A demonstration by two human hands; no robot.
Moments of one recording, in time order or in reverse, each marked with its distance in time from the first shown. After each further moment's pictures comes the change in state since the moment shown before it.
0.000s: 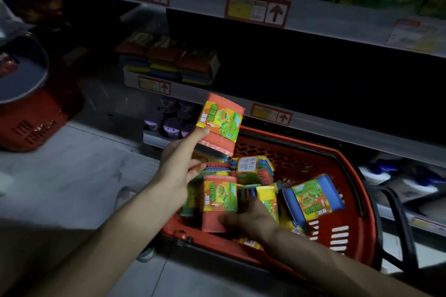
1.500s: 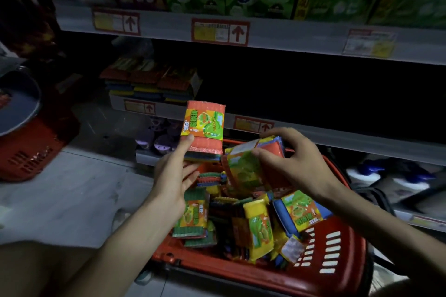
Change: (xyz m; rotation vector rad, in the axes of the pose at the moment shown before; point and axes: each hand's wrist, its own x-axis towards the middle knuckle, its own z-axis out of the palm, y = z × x) left_hand -0.005 0.000 0.032 -0.040 0.006 0.088; right_hand -0.068 -0.087 -0.144 -0.210 0.405 -0.764
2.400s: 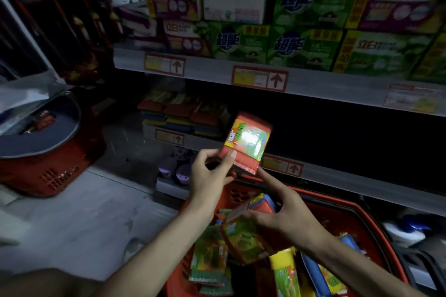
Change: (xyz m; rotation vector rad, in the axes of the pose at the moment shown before) left_hand 0.044 0.022 0.023 0.134 -0.077 0.370; right_hand 0.021 -0.012 0.068 0.296 -0.301 0.026
